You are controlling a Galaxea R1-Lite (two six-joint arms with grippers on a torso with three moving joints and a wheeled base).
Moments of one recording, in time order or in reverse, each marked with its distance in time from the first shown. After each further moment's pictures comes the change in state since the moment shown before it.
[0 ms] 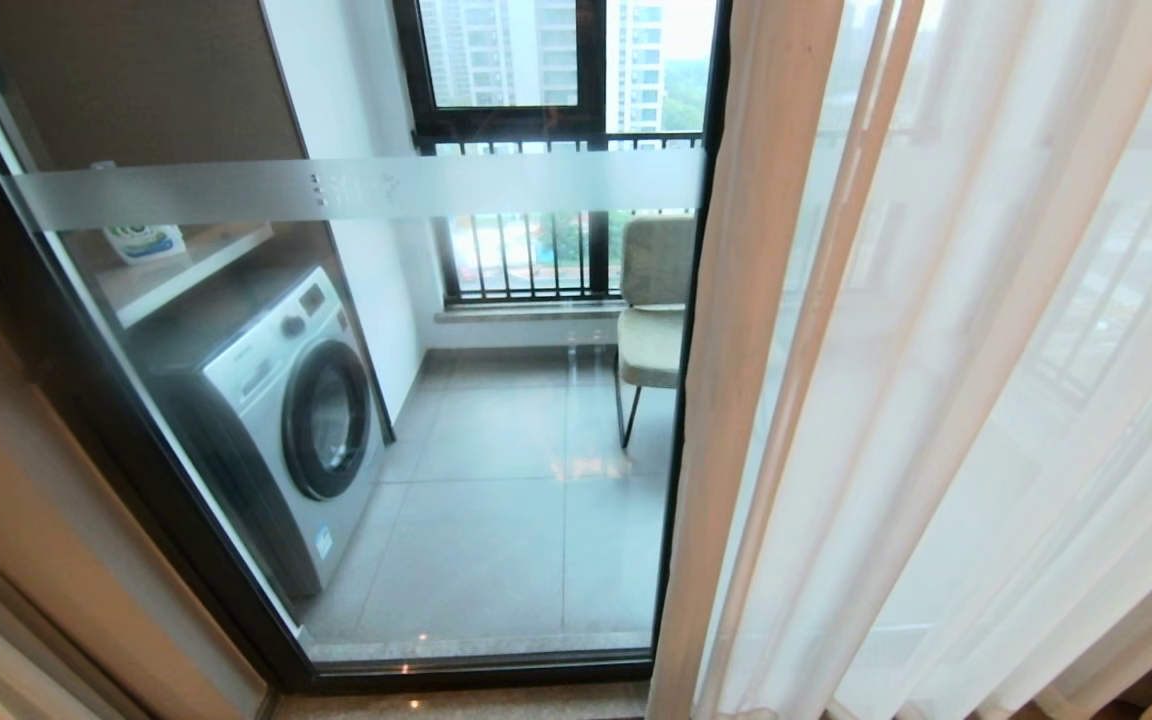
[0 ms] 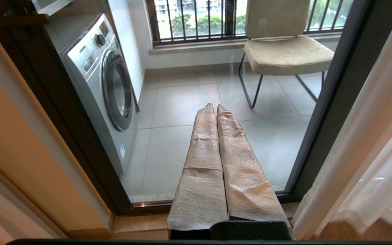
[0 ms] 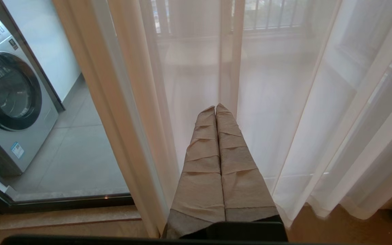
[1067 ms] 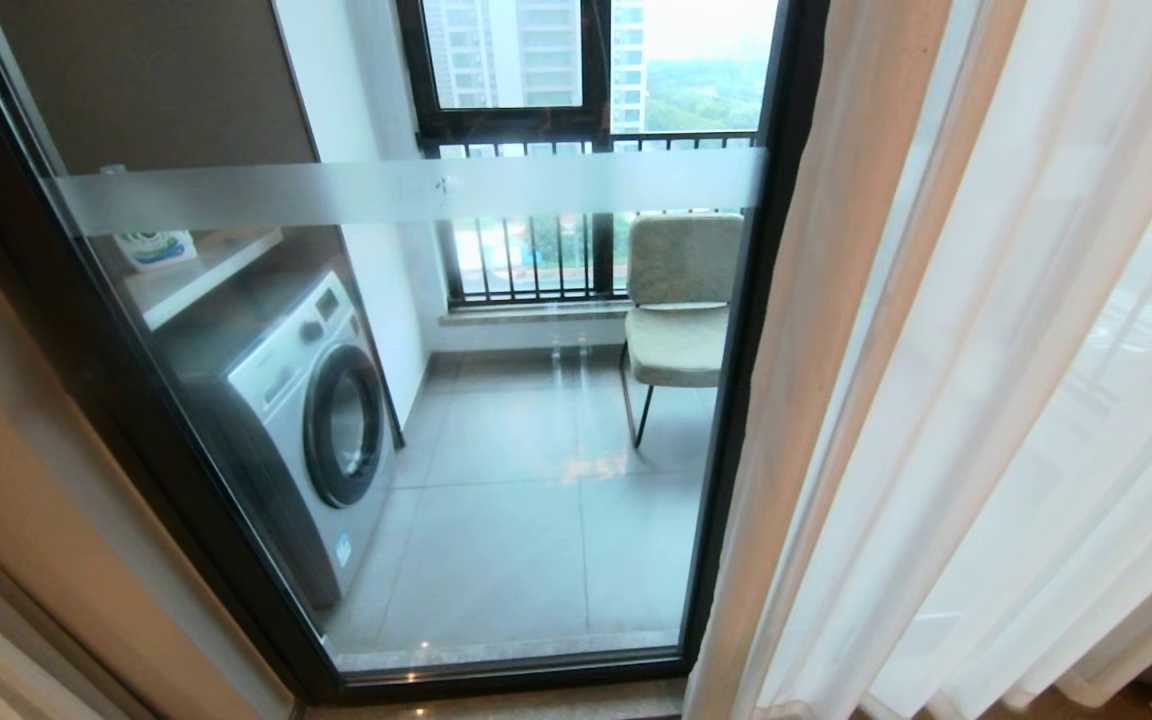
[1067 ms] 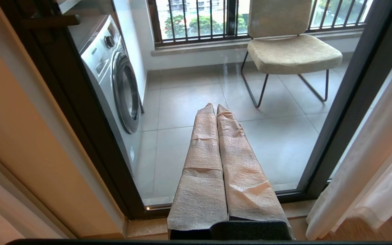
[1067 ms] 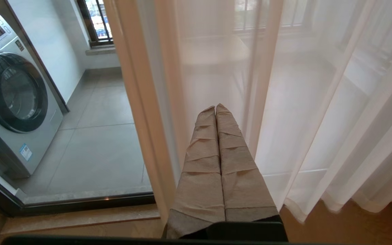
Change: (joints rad) left arm 0.001 0.000 0.000 0.000 -0.002 0.001; right arm 0.000 0.000 0.000 0.000 0.004 -0.005
